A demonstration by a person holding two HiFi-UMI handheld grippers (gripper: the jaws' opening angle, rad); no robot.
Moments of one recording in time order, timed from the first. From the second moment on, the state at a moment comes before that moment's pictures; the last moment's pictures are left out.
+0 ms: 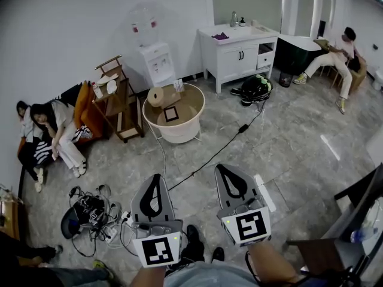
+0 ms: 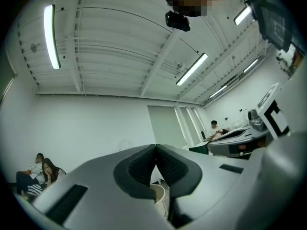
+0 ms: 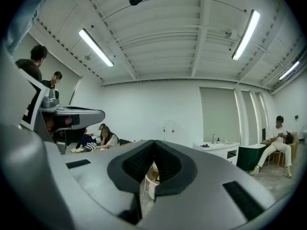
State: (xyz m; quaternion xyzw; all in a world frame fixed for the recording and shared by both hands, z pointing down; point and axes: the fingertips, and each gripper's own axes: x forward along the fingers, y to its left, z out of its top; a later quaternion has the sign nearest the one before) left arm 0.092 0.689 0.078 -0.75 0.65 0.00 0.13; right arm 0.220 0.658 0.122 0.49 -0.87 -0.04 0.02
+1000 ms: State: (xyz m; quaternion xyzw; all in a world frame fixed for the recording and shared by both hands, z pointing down) left arm -0.087 0.374 0.092 -0.75 0.65 0.04 0.12; right arm 0.046 0.349 0.133 0.49 -0.87 -0.06 0.04
